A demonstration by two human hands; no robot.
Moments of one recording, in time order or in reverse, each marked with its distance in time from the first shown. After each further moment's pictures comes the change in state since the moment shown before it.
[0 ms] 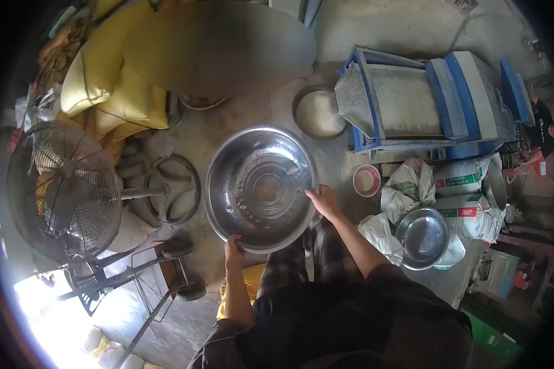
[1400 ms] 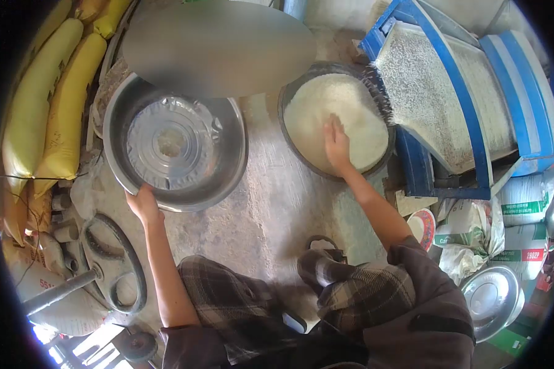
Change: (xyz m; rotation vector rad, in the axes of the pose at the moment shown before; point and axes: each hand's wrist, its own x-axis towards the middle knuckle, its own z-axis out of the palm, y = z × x) left_hand 0.540 0.097 0.211 0.505 0.222 1.084; right_hand 0.576 0.357 0.176 0.184 0.539 -0.414
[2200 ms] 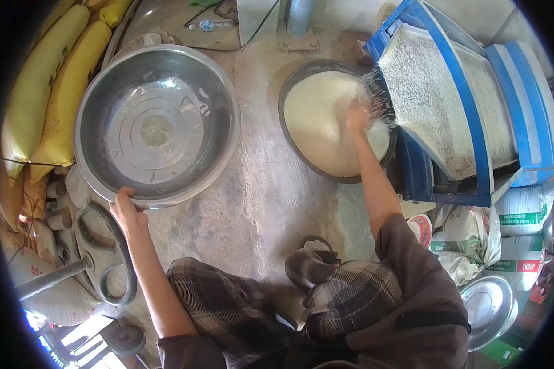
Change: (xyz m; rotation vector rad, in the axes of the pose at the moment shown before) left_hand -0.011 0.021 -0.037 -0.189 0.100 -0.262; right_hand 0.088 0.008 -0.024 -0.465 0.117 0.310
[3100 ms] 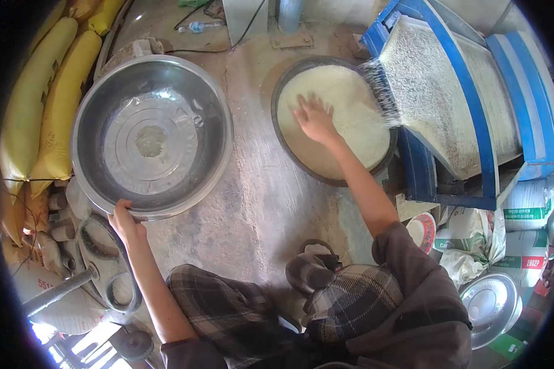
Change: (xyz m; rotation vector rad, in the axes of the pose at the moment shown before) left_hand 0.010 -0.008 0.006 0.016 0.005 0.007; right_hand -0.049 -0.045 0.030 -0.281 -0.459 -0.534
